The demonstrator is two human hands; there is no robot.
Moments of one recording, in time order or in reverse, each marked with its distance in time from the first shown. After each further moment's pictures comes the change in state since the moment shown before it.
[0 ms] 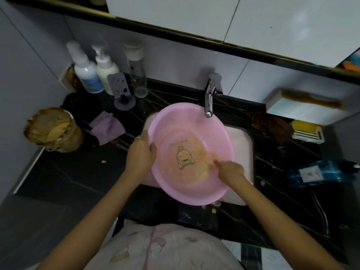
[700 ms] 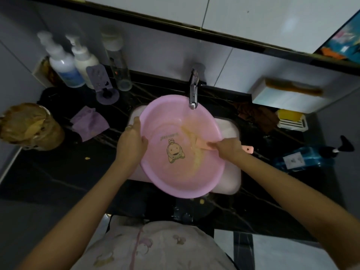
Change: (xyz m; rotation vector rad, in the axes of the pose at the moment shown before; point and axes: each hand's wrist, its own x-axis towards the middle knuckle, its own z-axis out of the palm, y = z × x) left_hand 0.007 0.020 0.008 0.125 0.008 0.060; right_hand 0.016 0.049 -0.033 -0.285 0.123 -0.119
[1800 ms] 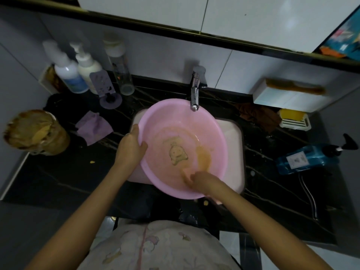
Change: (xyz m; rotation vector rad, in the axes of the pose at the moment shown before) left_hand 0.001 -0.022 0.005 -0.090 -0.041 0.019; right_hand -0.045 -0.108 0.015 0.613 -0.350 -0.098
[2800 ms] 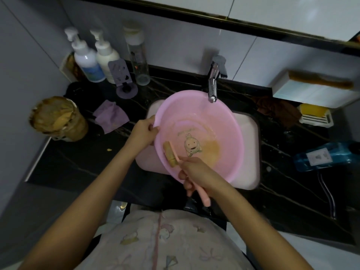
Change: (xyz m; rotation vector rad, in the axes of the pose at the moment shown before) left_hand 0.010 -0.006 -0.024 -0.333 -0.197 -0.080; right_hand -0.085 -0.082 -0.020 1.241 -0.024 -0.190
